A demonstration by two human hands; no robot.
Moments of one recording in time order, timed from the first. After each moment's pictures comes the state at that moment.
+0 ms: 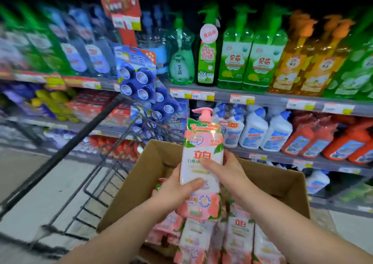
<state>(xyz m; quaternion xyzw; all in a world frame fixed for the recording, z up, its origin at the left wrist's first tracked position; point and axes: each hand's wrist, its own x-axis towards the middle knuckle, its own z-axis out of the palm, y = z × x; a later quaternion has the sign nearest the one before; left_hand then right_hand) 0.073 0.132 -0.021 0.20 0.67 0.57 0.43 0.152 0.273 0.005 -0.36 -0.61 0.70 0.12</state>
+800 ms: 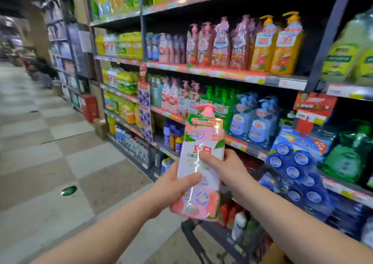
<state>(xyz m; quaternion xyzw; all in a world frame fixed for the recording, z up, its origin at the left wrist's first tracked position) -0.057 -0.265 0.129 0.15 0.70 0.68 0.13 -0.059 -0.109 0.160 -0.04 -0.73 0.68 0.06</state>
